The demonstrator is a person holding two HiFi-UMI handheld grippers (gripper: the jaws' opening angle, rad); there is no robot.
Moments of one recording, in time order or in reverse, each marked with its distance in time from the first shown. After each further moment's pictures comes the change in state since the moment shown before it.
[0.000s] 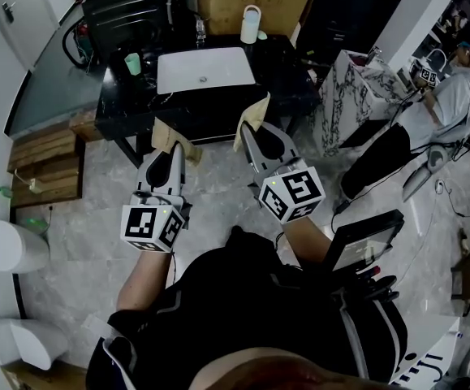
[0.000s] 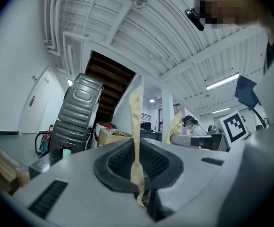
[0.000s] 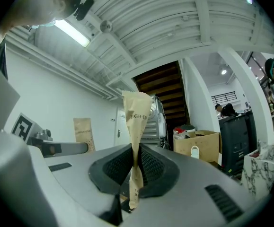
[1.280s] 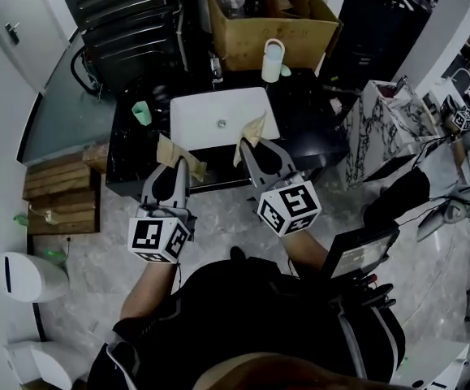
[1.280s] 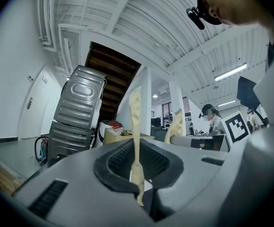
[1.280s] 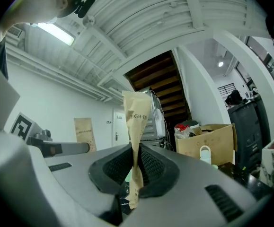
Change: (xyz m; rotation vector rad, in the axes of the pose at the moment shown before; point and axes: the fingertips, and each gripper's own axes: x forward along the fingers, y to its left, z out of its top) left arm 0.179 0.126 -0.003 0.040 0.045 0.036; right arm 0.196 -0.100 -0.027 0.077 -0.016 0.014
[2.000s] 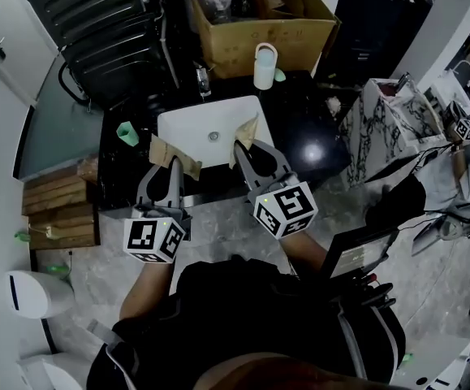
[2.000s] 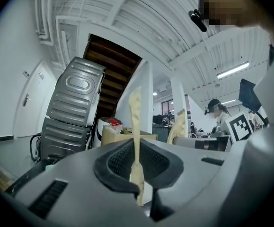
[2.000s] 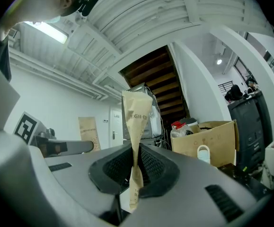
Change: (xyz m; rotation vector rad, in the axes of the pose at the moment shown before) left arm 0.101 0.025 -0.009 -0.001 0.029 -0.015; right arm 0.058 -0.072 -0.008 0.015 0.015 -0.012
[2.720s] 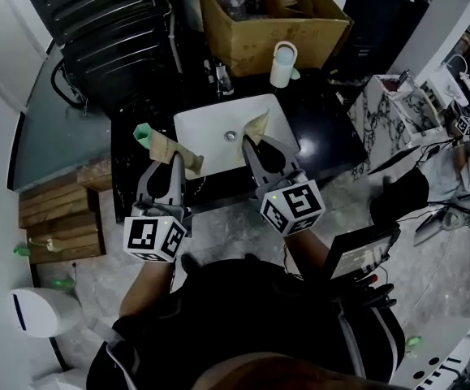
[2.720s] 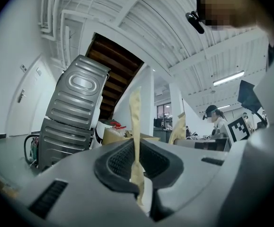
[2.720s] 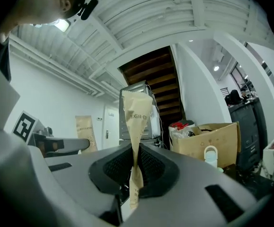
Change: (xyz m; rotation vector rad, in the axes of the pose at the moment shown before) left arm -0.011 0.110 0.014 -0.031 -0.021 -0.083; right arm 0.079 0.054 -0.013 -0.032 0.003 -0.104
